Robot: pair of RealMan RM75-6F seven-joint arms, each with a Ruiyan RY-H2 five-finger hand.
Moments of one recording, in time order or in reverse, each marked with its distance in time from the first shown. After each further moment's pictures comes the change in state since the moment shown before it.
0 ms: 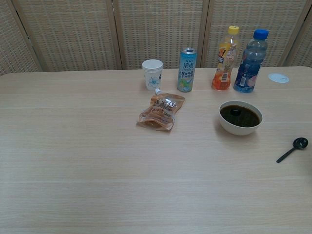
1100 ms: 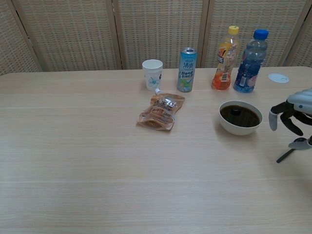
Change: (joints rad) left arm 0.009 0.025 -0.011 0.016 -0.030 0.001 -0.005; right arm 0.341 -0.148 -0.063 0.384 -0.108 -0.419 0.112
